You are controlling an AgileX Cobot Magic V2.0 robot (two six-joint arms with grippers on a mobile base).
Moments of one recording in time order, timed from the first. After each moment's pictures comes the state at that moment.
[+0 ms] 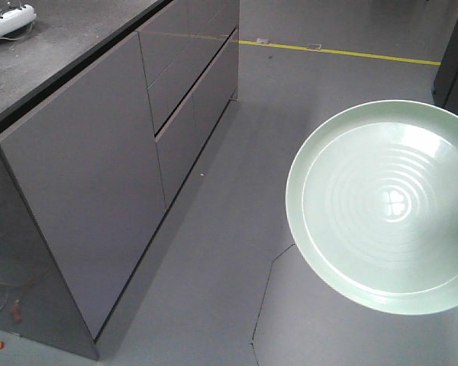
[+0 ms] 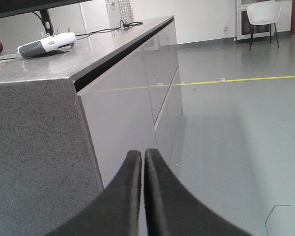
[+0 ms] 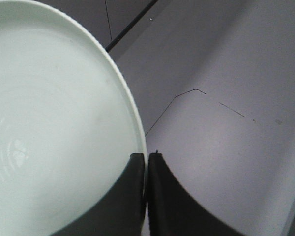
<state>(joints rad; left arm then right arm) -0.03 -0.01 0.03 0.10 0.12 -0.05 0.07 0.94 -1.21 0.19 1.13 -0.25</state>
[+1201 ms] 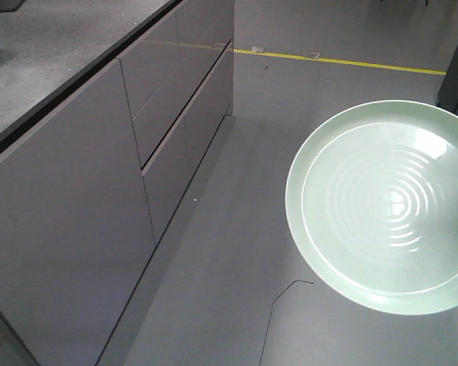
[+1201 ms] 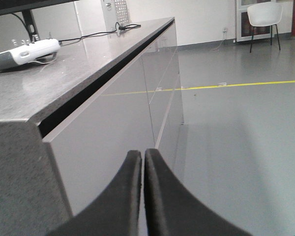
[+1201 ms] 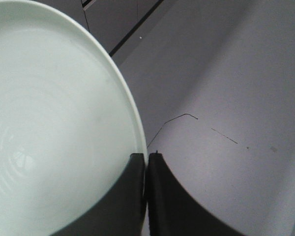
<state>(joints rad) -0.03 -0.01 0.03 0.10 0.12 -0.05 0.07 0.94 -1.21 0.19 1.13 -0.25</state>
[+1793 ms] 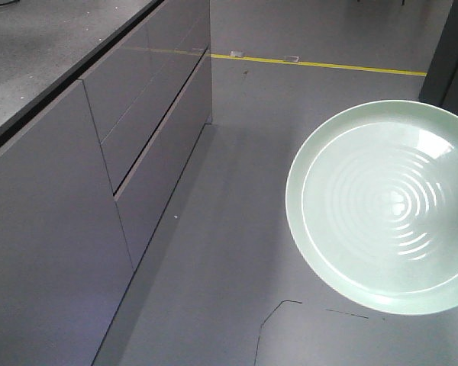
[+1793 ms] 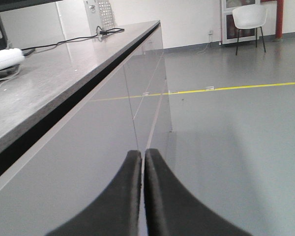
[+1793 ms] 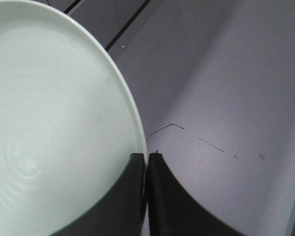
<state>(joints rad) -0.03 -0.01 0.03 0.10 0.12 -0.05 0.07 0.94 -1.21 0.19 1.13 -0.25</state>
